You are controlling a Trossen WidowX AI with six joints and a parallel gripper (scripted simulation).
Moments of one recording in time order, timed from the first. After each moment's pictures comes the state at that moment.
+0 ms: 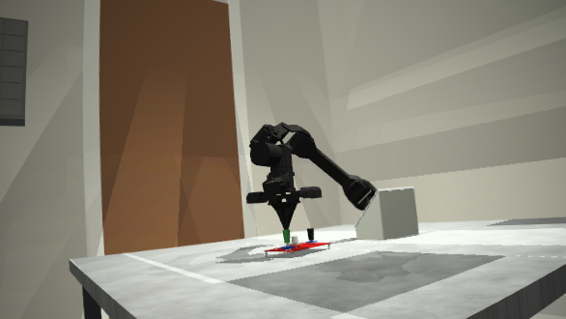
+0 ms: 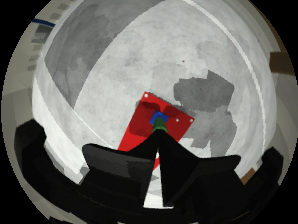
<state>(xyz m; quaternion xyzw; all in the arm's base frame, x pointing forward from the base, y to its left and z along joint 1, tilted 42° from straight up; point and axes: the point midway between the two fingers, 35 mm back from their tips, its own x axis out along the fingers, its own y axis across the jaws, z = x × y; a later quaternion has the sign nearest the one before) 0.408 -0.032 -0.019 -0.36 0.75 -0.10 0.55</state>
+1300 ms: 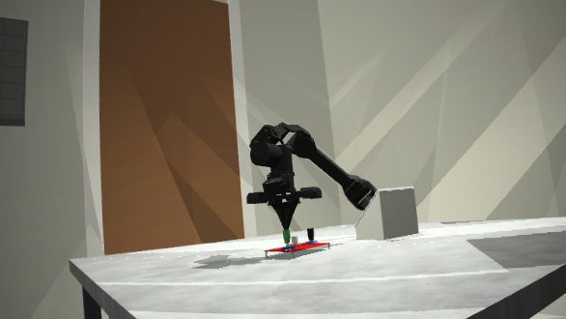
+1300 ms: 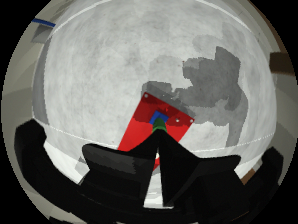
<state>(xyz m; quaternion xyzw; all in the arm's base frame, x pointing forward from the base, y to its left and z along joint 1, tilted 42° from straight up) 0.407 -0.032 -0.020 -0.36 0.75 -0.10 0.55</state>
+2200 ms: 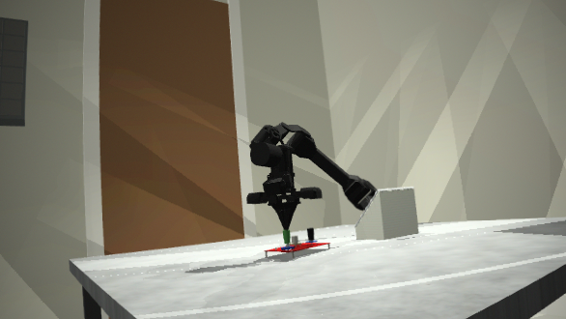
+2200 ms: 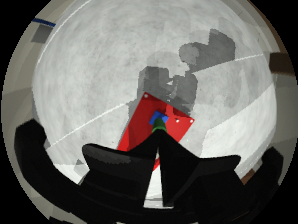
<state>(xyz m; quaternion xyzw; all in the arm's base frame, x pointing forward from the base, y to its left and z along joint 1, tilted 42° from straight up) 0.407 -0.033 -0.021 -0.36 0.74 -0.10 0.55</state>
